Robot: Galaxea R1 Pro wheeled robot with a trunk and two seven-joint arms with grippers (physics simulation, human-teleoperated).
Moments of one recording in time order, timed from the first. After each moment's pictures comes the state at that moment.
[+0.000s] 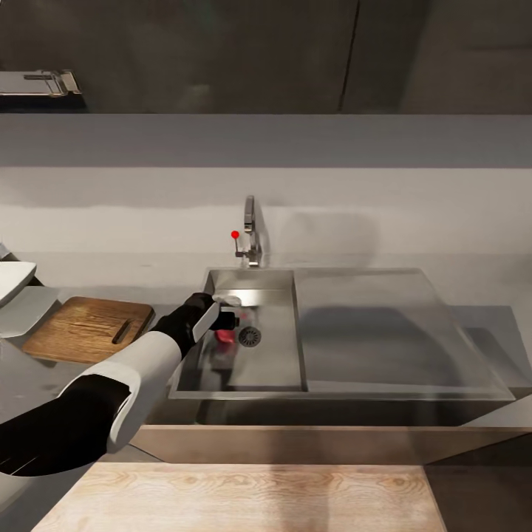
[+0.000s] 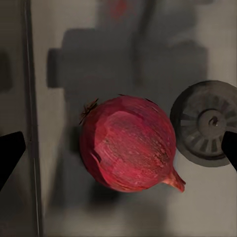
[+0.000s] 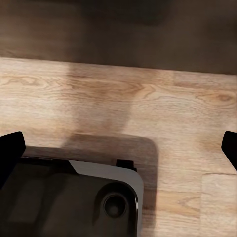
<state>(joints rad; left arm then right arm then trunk) -1.22 -0.13 -0.26 -0.32 0.31 0.69 0.18 0.01 -0.02 -0.16 -0.53 0.15 -0.43 0.15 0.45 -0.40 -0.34</state>
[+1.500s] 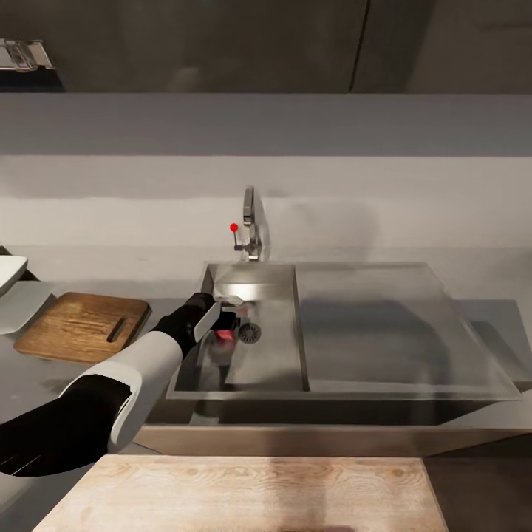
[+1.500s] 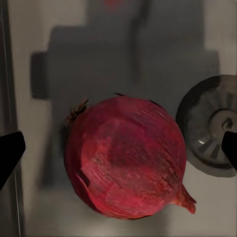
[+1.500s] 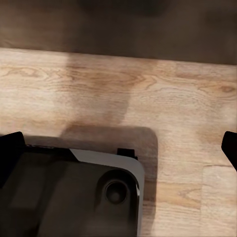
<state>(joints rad) -1.22 -0.14 -0.26 -0.32 0.31 0.69 0.18 0.01 -0.02 -0.16 -0.53 0.15 -0.43 0.15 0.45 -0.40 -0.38</state>
